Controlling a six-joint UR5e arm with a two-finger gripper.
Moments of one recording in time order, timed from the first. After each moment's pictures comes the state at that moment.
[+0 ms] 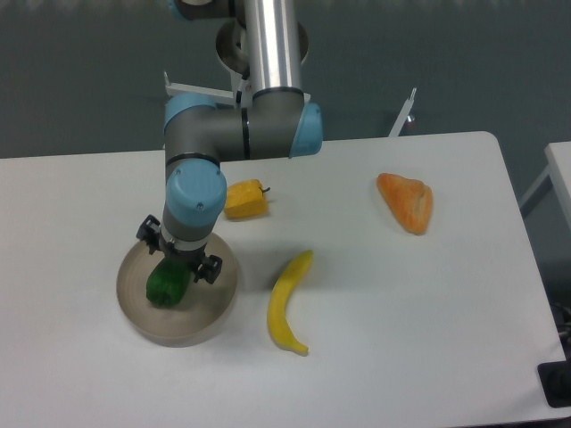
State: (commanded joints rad) arm 1.91 -2.12 -1.42 -1.24 1.31 0.50
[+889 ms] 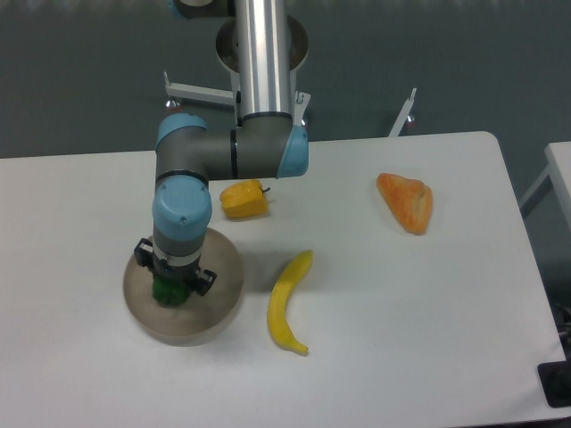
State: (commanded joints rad) arm 1.89 -2.08 -1.42 -1.17 1.52 0.48
